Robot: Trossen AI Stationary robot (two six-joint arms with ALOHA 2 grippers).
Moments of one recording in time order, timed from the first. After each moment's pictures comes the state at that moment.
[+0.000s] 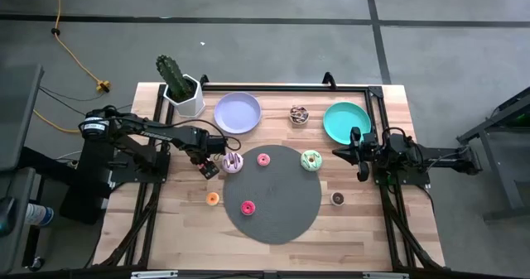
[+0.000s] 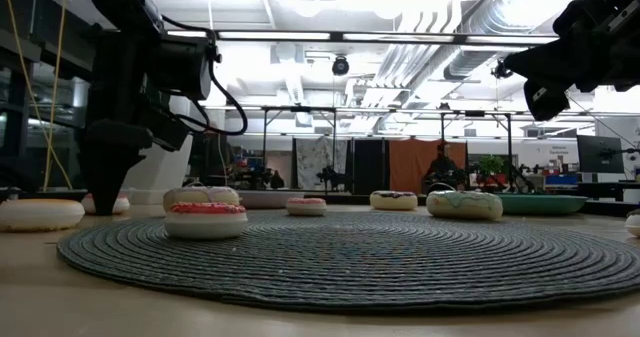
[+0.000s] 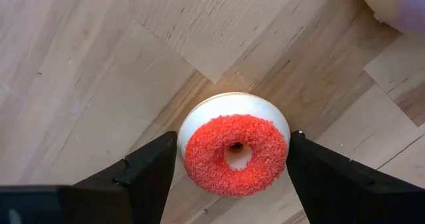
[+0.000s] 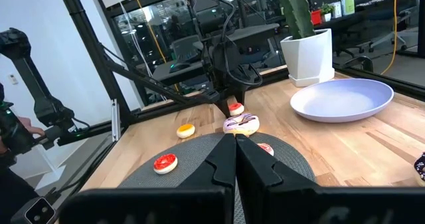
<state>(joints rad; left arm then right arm) 0.10 1.44 0.67 -0.81 -0.01 -0.58 -0.03 0.01 0.01 0.03 -0.01 0.31</state>
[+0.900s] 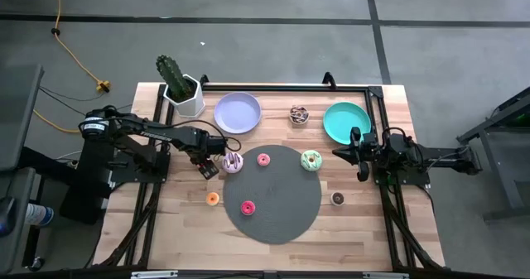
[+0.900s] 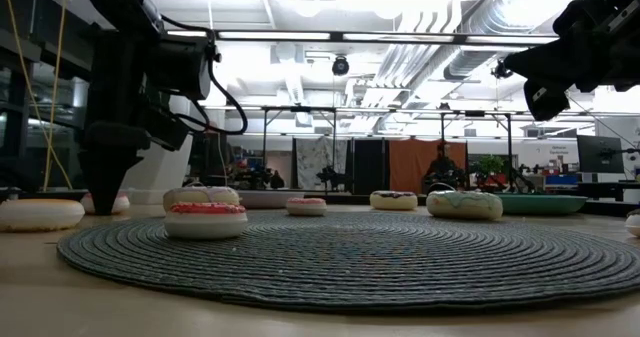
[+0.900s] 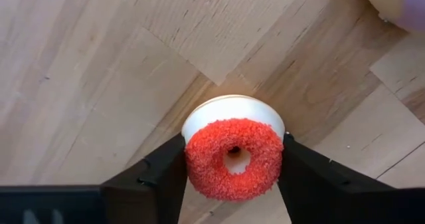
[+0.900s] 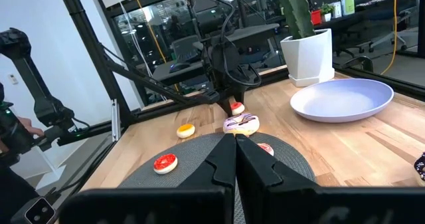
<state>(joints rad) 0.10 1.44 0.67 -0.79 -0.04 -0.57 -0.03 0.01 0.01 0.03 -0.01 0.31</state>
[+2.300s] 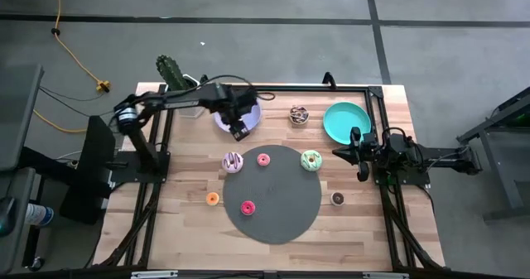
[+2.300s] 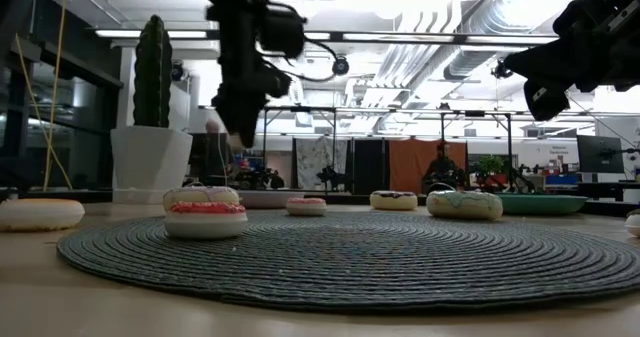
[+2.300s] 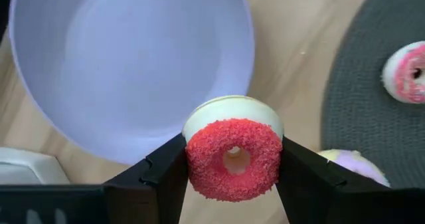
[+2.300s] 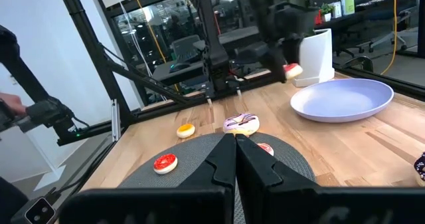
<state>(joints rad) 0.39 1.76 1.43 -1.06 -0.10 -0.15 -0.03 0.01 0.01 0.03 -0.01 0.31</state>
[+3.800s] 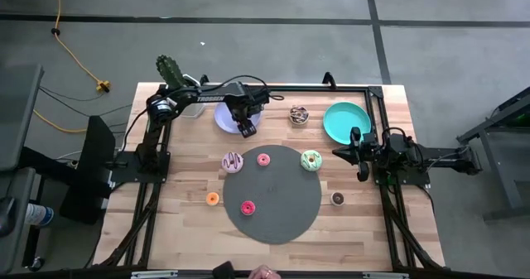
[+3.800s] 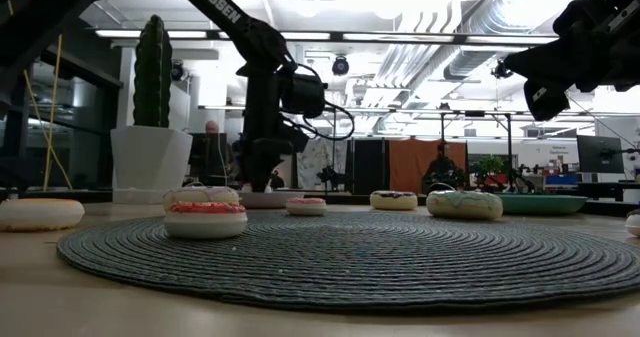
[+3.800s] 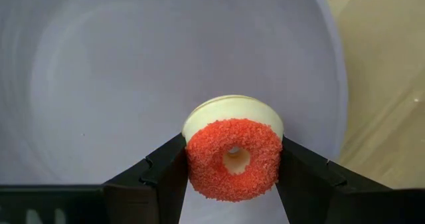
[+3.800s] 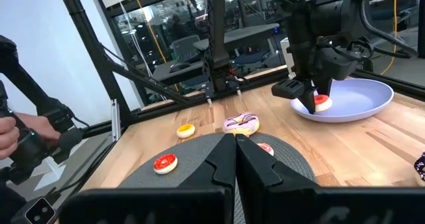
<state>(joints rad) 0.47 2.05 1.53 -0.99 -0.12 0.00 -0.03 0.01 0.01 0.03 -0.01 0.31</state>
